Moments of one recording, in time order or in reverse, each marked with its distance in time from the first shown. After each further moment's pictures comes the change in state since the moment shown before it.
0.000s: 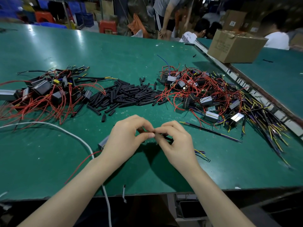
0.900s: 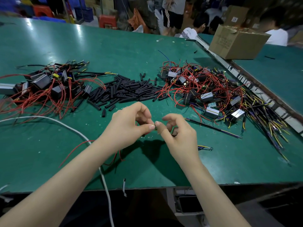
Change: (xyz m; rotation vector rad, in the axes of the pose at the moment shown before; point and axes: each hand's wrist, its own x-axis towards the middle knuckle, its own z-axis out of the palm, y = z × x) left_hand 0.012 0.014 -0.013 -0.094 -0.116 -0.202; right_hand 0.000 0.001 -0.002 -0.049 0.078 0.141
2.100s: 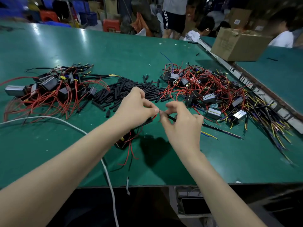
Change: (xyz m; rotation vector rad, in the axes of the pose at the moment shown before) left_hand 0.031 0.019 -0.002 -0.082 0.059 -0.181; right_hand 0.022 -0.024 0.002 -0.366 0.188 -0.146
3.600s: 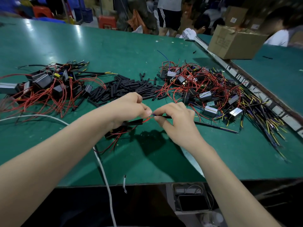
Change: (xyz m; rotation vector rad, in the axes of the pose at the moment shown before) left_hand 0.016 -0.012 -0.011 -0.094 -0.279 -0.184; right_hand 0.013 0.015 -0.012 0.109 -0.406 -0.100
